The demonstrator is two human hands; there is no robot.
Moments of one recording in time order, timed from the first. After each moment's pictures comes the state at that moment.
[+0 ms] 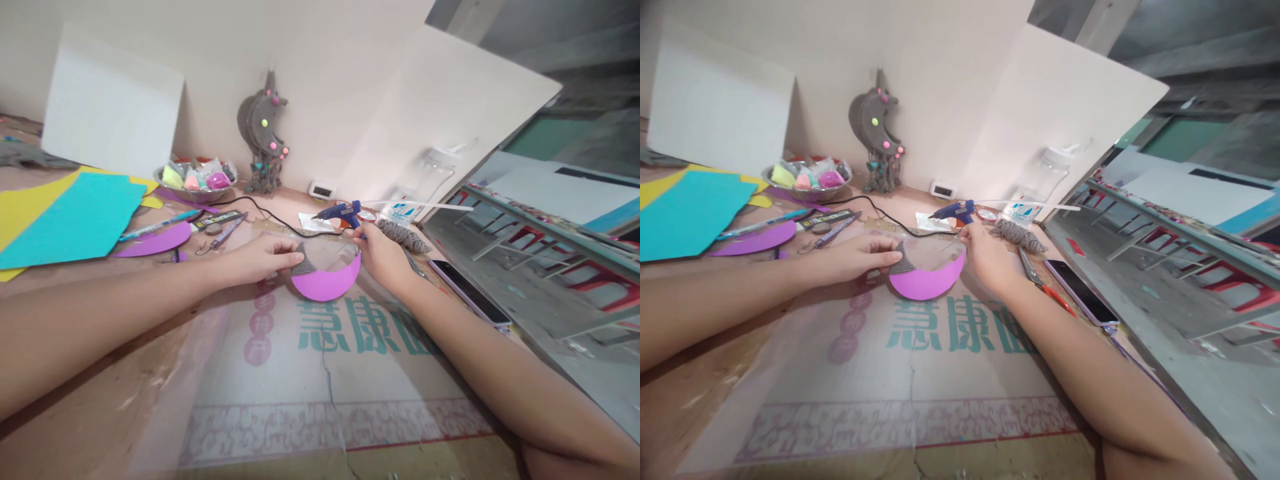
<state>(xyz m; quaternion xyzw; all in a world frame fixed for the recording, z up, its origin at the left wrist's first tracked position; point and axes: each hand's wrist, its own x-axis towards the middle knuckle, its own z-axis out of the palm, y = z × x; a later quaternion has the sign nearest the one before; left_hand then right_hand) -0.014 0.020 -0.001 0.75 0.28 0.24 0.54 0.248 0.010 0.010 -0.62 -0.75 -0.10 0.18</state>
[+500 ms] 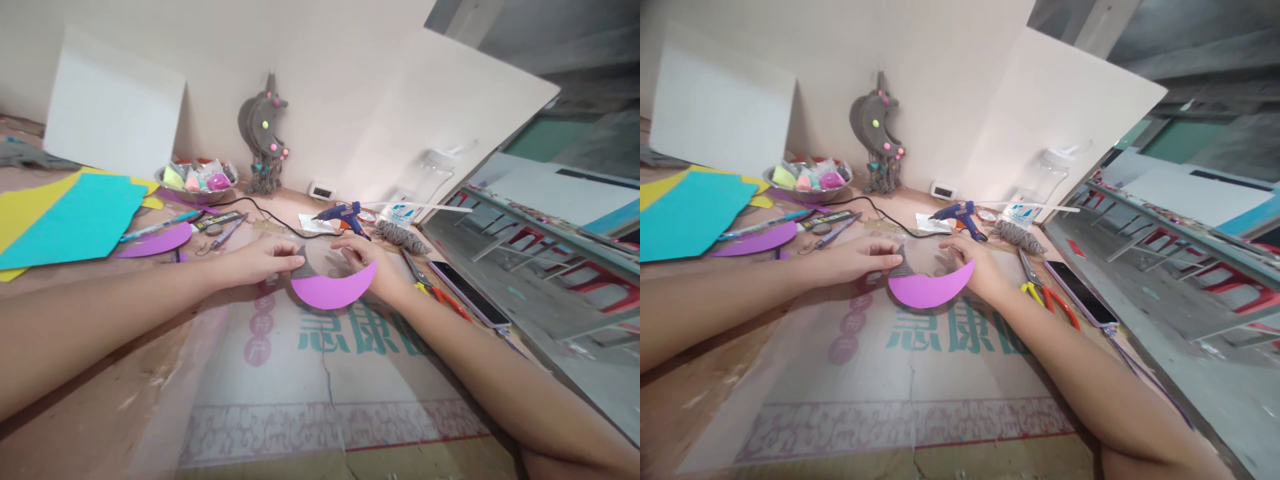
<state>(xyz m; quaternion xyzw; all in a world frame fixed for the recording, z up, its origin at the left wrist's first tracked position) -0.015 0.021 0.000 0.77 0.27 0.24 0.53 0.238 0.005 -0.002 -0.47 -0.82 0.09 0.31</state>
